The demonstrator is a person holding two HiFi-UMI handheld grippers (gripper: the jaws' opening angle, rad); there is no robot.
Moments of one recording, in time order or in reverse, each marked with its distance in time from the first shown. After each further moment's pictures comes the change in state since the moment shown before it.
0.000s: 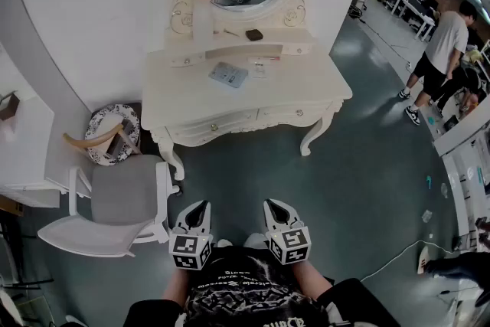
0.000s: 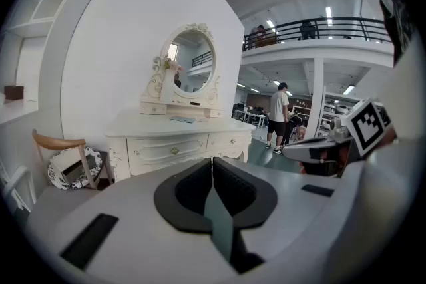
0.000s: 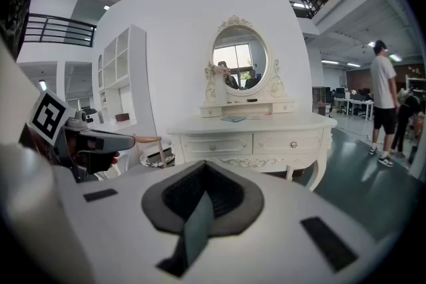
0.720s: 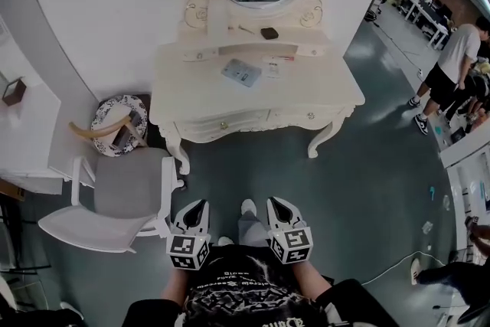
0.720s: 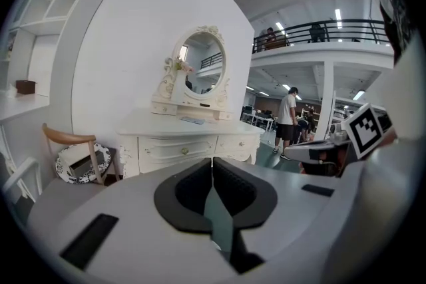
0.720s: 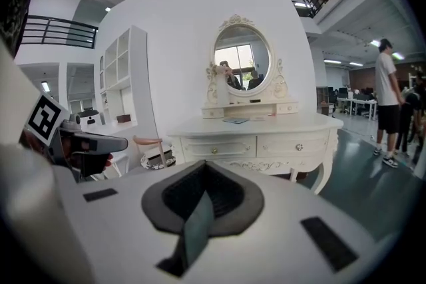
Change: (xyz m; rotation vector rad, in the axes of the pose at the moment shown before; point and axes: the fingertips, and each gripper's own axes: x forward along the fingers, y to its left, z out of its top) left arm -0.006 0.021 0.003 -0.050 -0.018 0.062; right arm 0.018 -0.002 0.009 0.001 -0.013 0.016
